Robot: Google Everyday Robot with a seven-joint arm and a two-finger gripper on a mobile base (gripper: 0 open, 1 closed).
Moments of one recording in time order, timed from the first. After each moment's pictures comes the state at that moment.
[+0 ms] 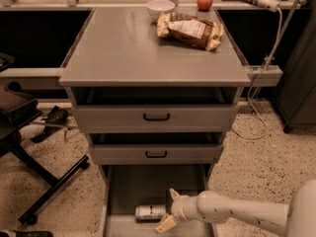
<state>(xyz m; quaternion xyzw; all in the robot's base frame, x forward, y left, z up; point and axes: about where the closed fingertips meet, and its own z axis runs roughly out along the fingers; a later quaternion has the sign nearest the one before) 0.479 -0.033 0.282 -0.48 0.78 0.24 0.31</state>
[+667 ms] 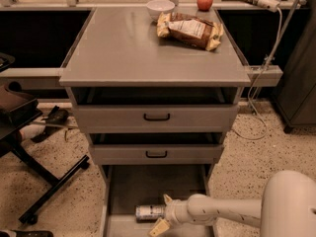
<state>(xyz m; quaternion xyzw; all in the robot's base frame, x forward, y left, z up) 0.478 -0.006 0.228 -0.48 0.79 0.25 0.29</state>
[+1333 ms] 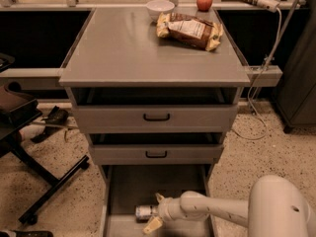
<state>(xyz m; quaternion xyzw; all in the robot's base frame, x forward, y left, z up) 0.497 0.029 0.198 -0.49 0.77 0.28 0.30</state>
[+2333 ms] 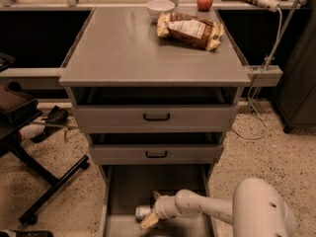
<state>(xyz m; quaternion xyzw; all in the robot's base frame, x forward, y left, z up) 0.527 0.042 0.150 -0.48 0.78 0.28 0.30</state>
